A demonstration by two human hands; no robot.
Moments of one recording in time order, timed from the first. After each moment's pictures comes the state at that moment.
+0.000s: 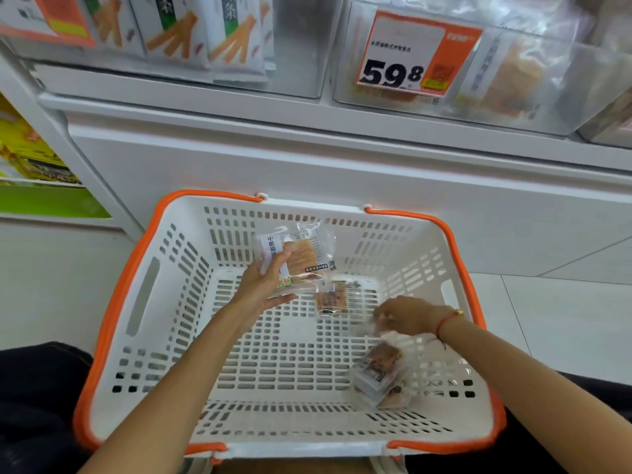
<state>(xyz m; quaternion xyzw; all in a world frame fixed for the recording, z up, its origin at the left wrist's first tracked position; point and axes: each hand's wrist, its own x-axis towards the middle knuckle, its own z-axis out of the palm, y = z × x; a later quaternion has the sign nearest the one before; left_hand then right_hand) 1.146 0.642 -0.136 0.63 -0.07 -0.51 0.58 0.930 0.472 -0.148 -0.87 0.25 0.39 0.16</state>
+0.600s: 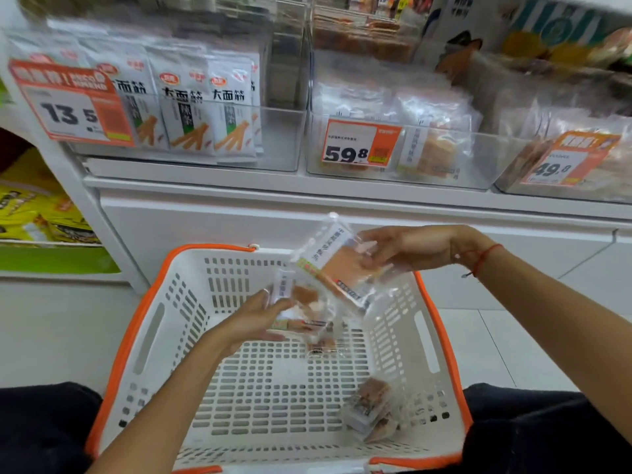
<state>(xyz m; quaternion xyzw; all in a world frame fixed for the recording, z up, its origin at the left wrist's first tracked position) 1.140 0.656 -0.067 0.67 -0.25 -0.54 0.45 0.976 0.456 0.066 -0.65 0.26 0.20 0.68</state>
